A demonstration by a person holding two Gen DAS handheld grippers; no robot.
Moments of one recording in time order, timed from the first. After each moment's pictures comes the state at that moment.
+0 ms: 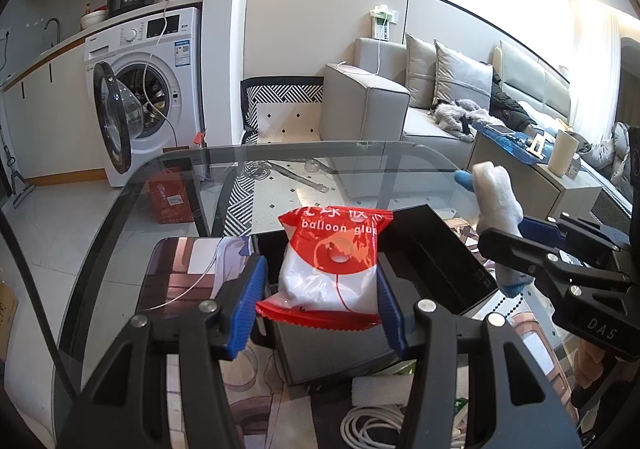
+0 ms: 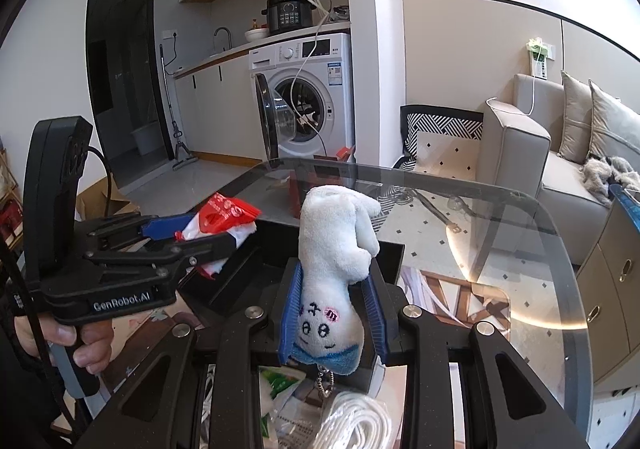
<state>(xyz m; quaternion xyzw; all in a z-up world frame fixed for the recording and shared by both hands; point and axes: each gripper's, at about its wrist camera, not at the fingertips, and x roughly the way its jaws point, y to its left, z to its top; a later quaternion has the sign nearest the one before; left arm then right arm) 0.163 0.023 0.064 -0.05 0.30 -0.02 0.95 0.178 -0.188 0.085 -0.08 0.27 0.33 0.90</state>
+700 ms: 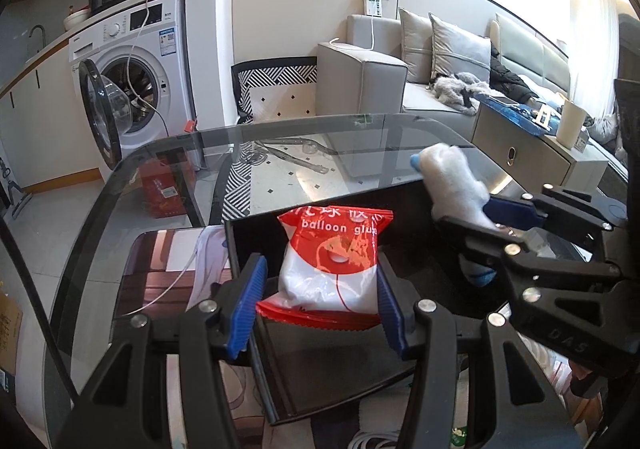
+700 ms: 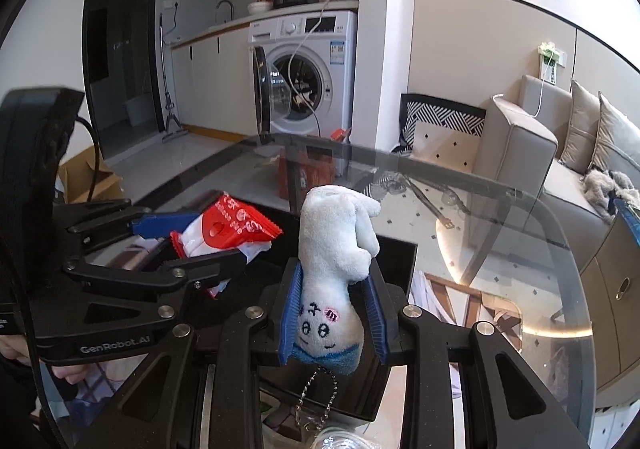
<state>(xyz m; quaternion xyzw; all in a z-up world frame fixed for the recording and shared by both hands) 0.195 0.011 0.035 -0.02 0.33 -0.03 0.94 0.212 -0.150 0.048 -0.14 0.29 0.32 0.89</state>
